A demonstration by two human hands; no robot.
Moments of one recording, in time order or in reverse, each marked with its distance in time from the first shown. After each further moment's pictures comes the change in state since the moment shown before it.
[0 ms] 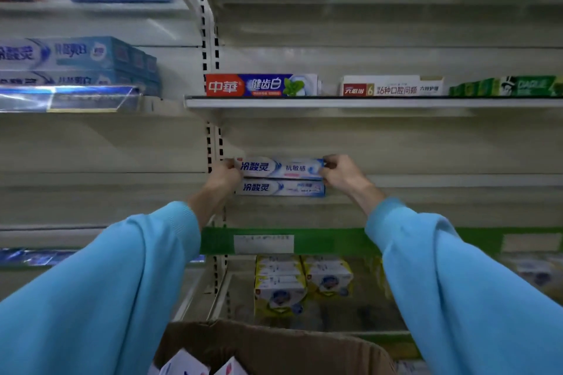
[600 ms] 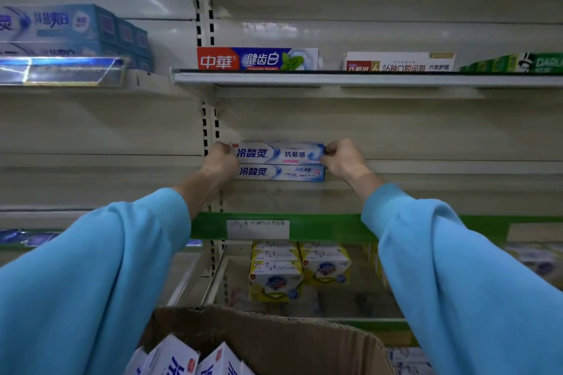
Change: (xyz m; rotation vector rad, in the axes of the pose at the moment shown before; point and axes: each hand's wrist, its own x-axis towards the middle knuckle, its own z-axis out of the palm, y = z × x) left_hand -0.003 -0.006 0.003 0.070 0.041 -0.054; right_hand -0.008 -0.001 0.000 -0.135 0.091 0.028
